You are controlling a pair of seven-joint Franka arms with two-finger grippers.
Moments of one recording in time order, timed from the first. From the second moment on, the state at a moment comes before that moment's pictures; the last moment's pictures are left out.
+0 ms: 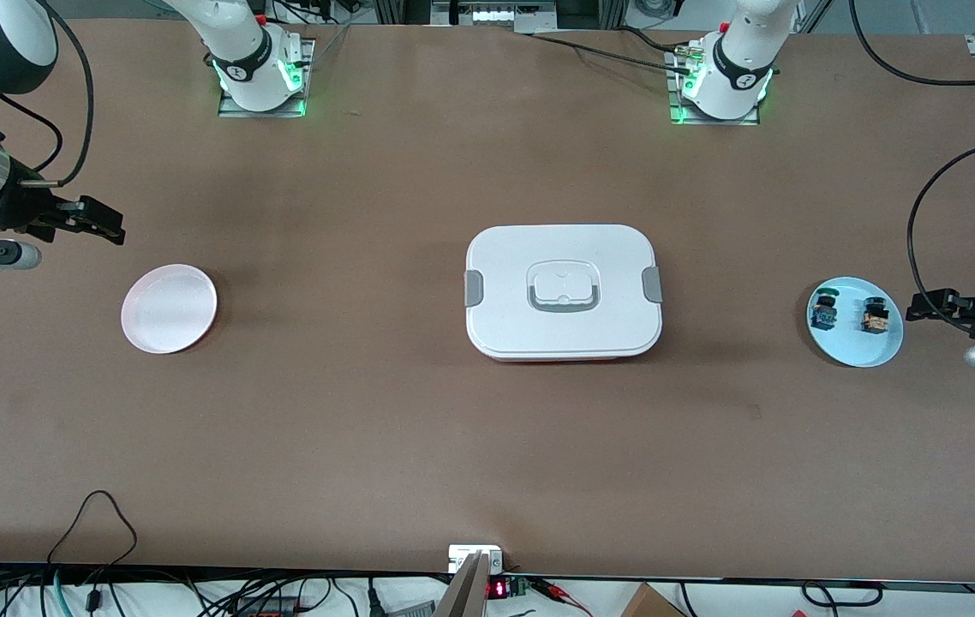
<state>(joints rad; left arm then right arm) 0.72 0.49 -0.67 -1.44 0.31 1.68 0.31 0.08 0.03 -0.07 -1.73 -0.04 1.71 0.03</state>
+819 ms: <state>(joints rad) 0.17 0.16 -0.07 -1.53 -0.04 1.52 0.13 0.08 0.03 -0.07 -1.63 -0.04 1.62 0.02</state>
